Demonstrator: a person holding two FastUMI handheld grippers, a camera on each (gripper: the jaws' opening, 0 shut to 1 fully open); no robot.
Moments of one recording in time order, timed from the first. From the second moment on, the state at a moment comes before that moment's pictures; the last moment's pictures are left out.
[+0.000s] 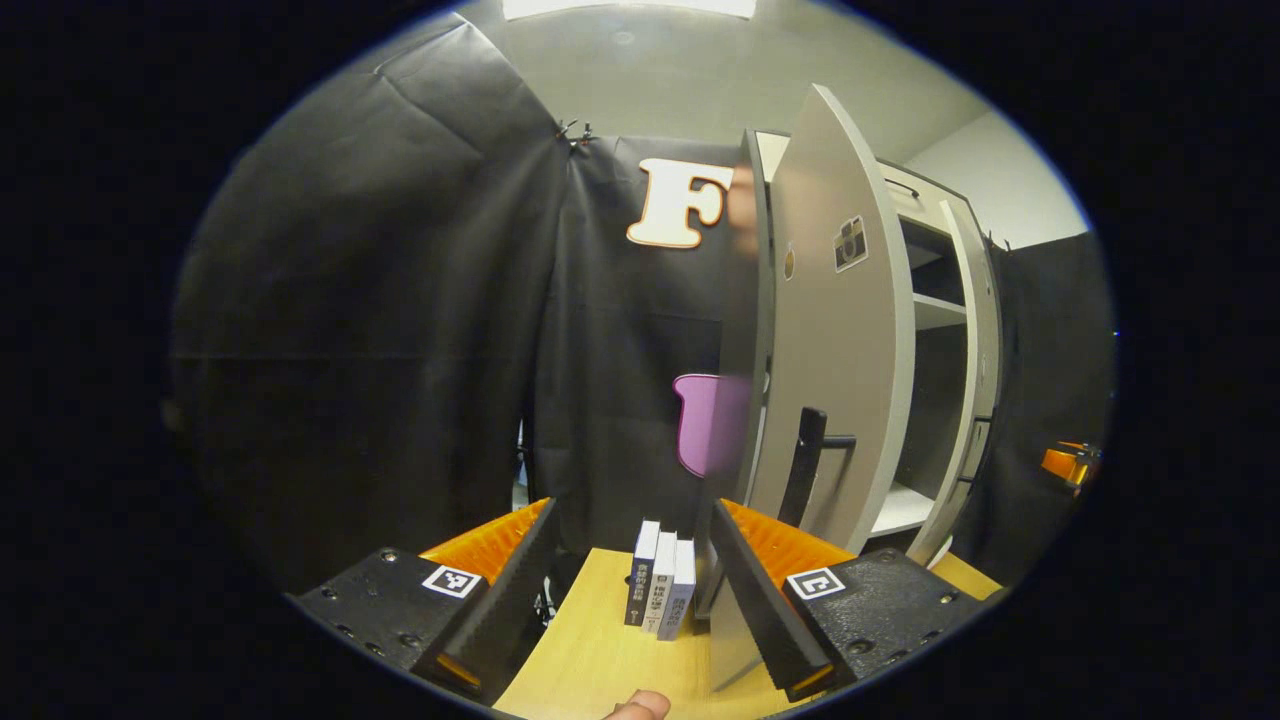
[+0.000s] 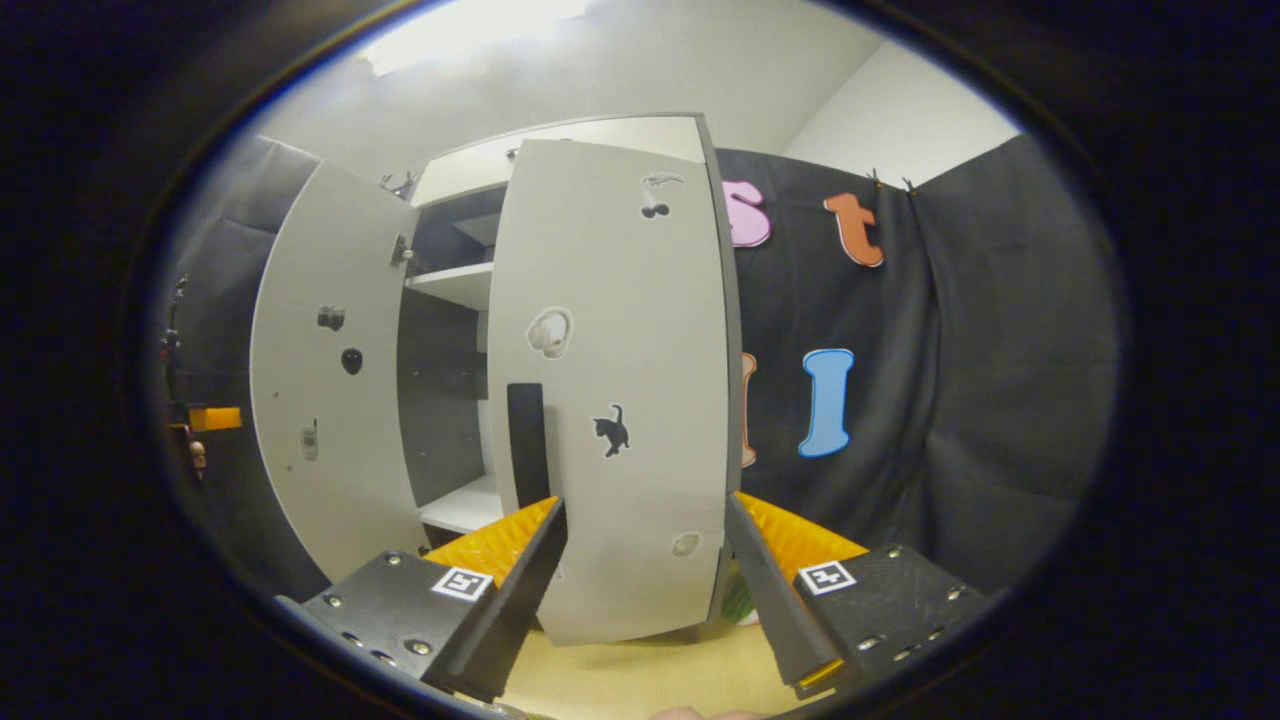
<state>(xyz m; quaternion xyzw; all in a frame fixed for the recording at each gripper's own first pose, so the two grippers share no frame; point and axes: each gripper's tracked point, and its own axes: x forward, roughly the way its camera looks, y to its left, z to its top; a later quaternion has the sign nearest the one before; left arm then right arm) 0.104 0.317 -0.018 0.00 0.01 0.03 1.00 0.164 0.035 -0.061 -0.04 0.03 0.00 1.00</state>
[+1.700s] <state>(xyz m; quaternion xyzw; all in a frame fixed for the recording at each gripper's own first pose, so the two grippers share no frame) 0.127 0.195 -0.015 0.03 0.03 0.02 1.00 0.049 0.031 -0.051 -0.01 0.01 0.04 1.00</state>
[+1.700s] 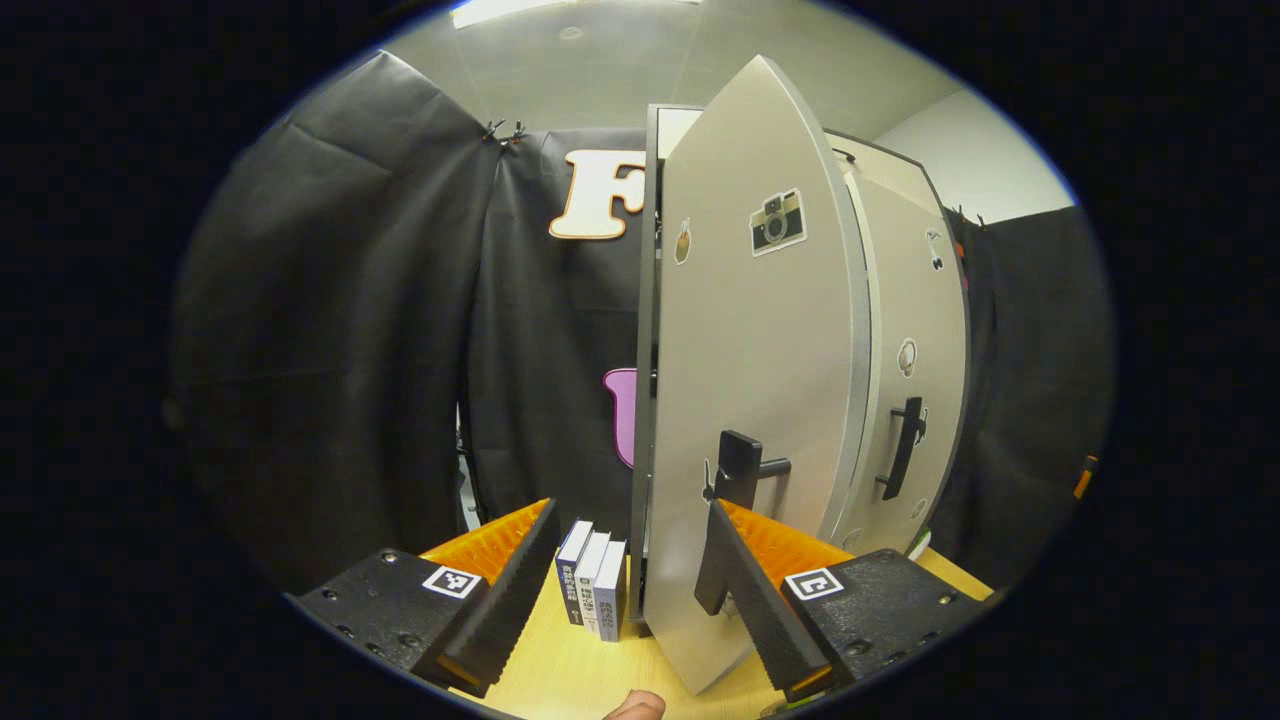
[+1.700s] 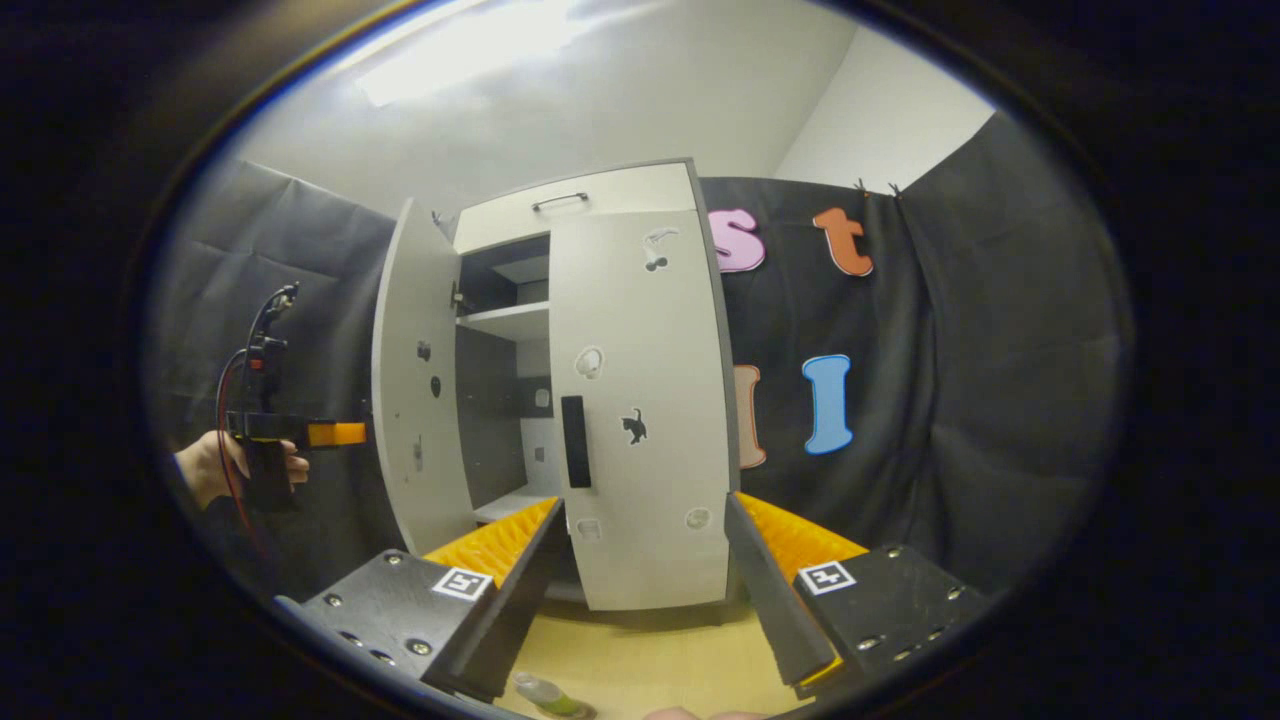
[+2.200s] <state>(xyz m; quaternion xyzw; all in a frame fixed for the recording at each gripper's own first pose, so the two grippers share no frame) 0.144 0.135 -0.026 0.01 0.05 -0.04 1.00 0.045 0.025 -0.055 -0.02 0.02 0.04 1.00</state>
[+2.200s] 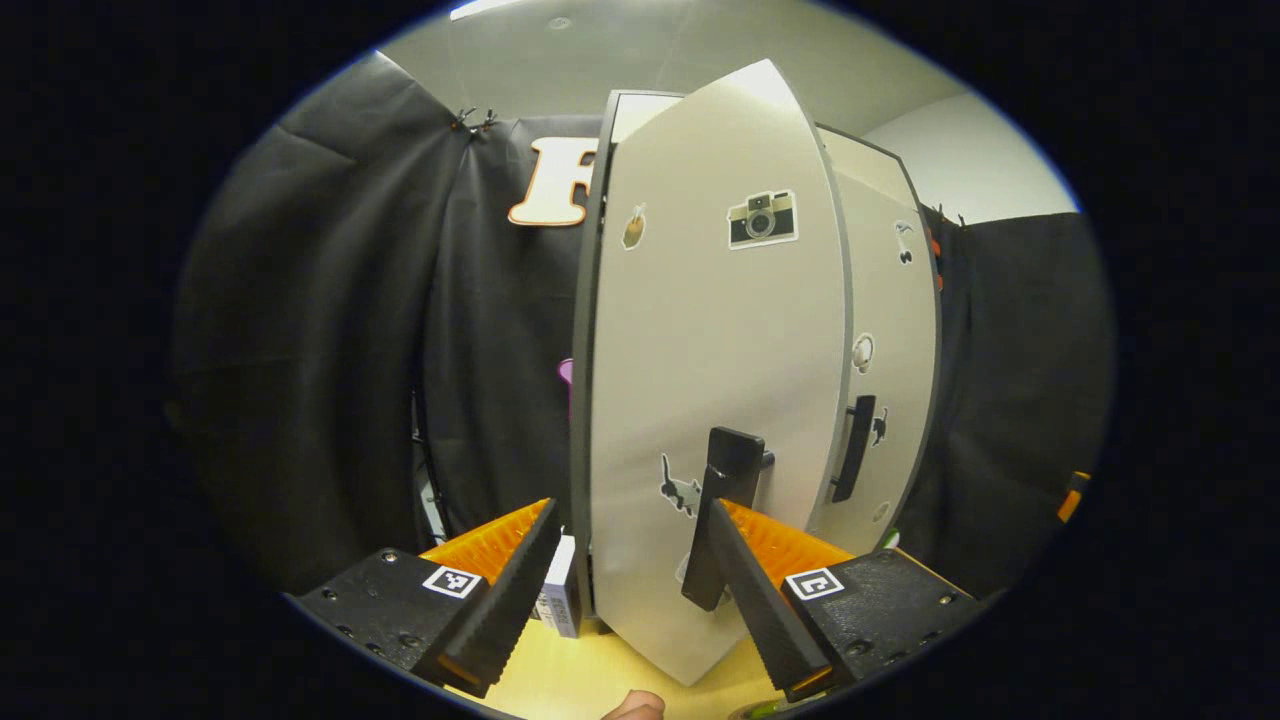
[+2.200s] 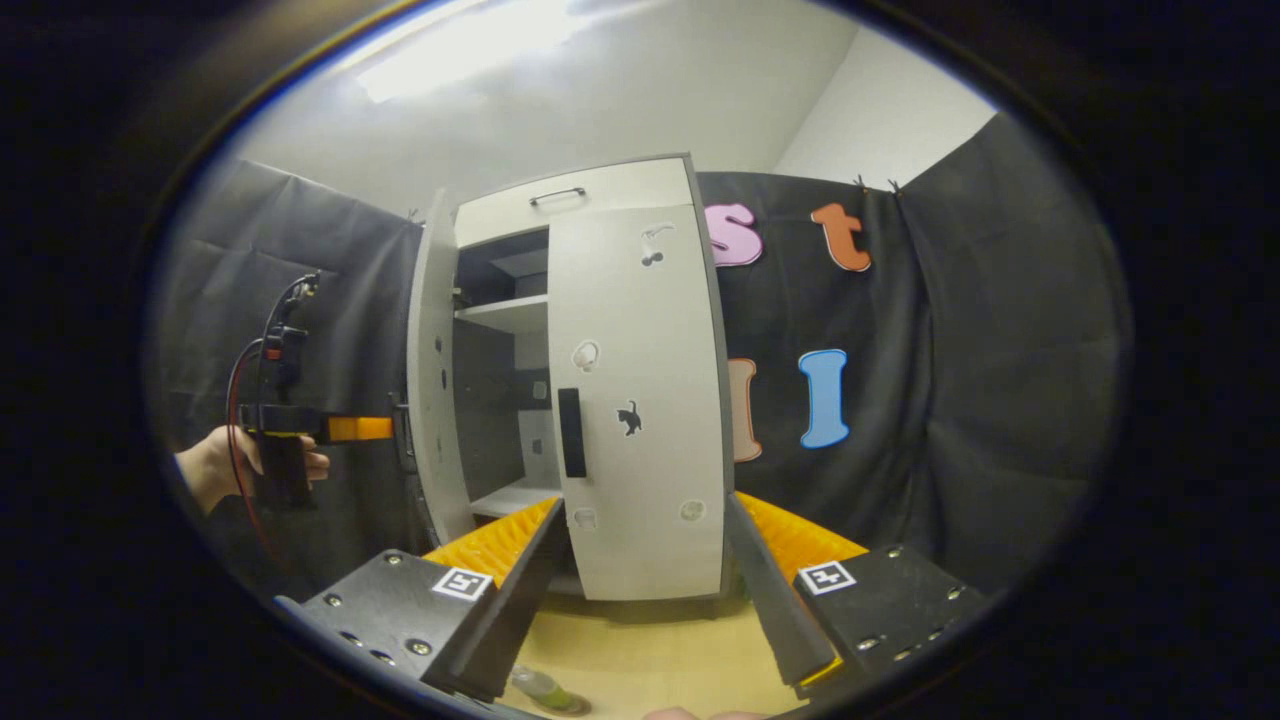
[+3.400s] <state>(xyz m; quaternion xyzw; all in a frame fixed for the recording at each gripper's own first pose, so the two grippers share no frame) 0.091 0.116 -0.061 0.02 0.05 -0.03 1.00 0.053 0.047 -0.072 -0.04 0.04 0.04 1.00</state>
